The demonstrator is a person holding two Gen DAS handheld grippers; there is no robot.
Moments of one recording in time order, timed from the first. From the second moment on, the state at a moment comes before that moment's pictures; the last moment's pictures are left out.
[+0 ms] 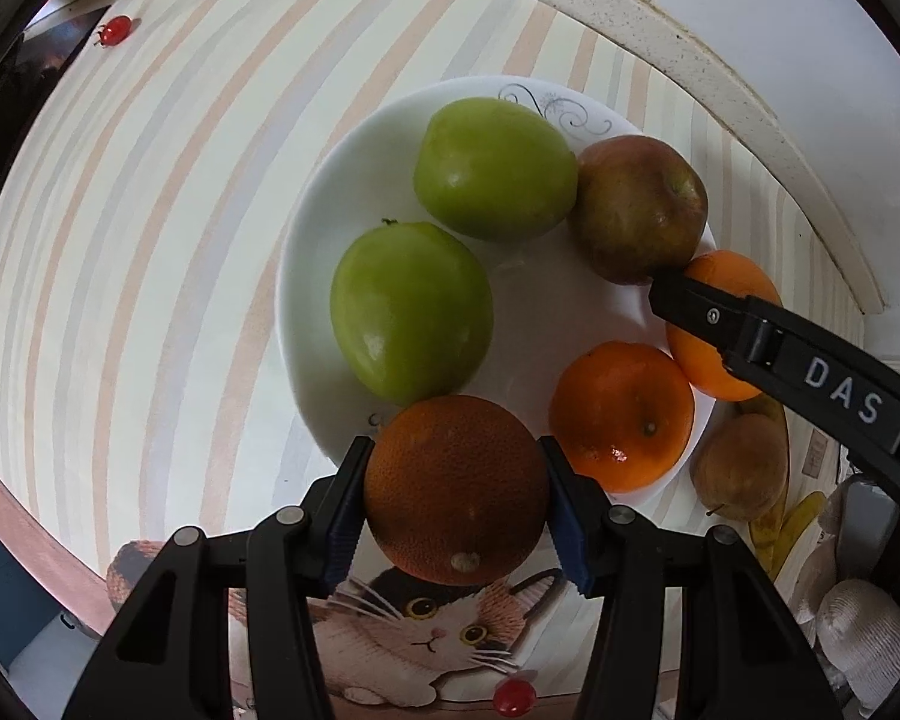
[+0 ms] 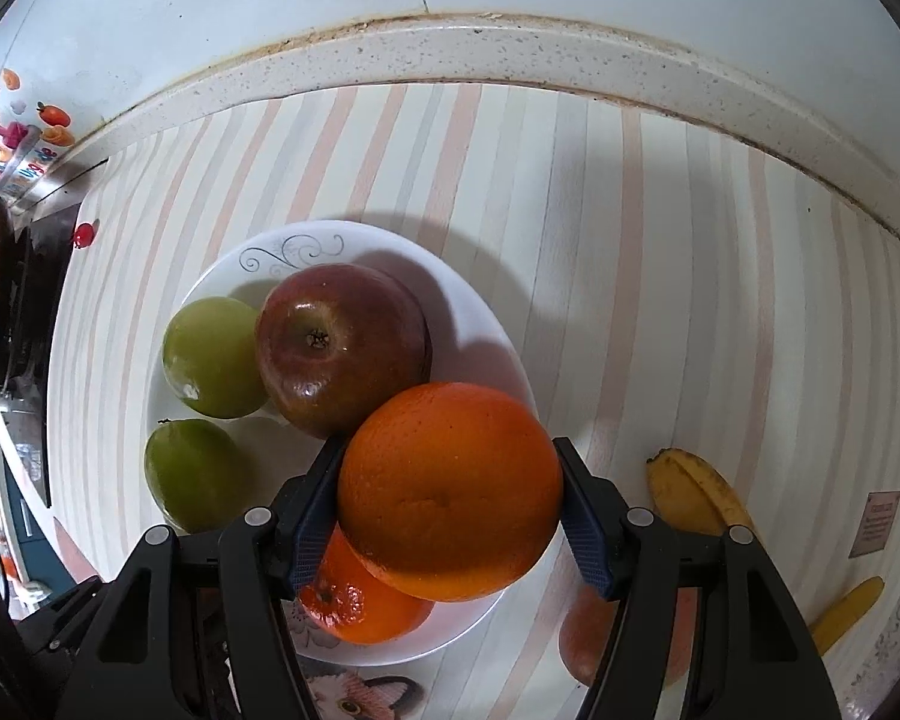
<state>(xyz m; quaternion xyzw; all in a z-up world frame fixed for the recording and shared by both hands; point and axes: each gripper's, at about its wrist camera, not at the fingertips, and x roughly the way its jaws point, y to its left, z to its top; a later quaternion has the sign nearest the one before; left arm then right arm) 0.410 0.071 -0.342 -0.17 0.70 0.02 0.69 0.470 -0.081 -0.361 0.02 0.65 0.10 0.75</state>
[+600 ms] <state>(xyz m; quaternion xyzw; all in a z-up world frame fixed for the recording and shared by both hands) 0.416 0.064 -0.313 -0.19 0.68 0.01 0.71 0.466 -0.103 -0.325 0.04 0.65 0.13 0.75</state>
